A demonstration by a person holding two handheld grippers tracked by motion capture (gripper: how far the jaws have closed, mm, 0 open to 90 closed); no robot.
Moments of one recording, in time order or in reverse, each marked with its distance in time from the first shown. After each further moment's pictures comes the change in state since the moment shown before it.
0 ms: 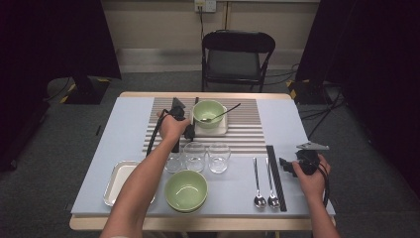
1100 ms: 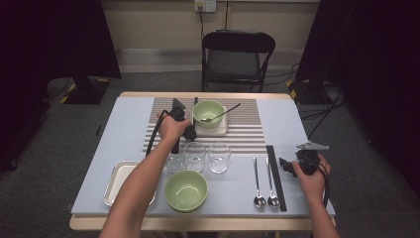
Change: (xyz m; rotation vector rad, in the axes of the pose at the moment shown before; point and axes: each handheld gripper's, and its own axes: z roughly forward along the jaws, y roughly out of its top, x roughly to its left) left arm -0.001 -0.003 -0.002 0.020 -0.029 0.007; right arm 0.000 0.000 0.000 0.000 0.000 0.000
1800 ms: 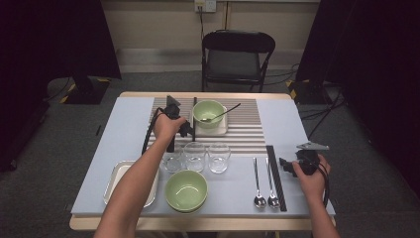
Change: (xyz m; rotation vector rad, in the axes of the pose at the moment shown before) left arm 0.006 -0.001 -0.023 -0.056 -0.004 0.025; right arm 0.000 0.000 0.000 -0.001 -0.001 -0.001
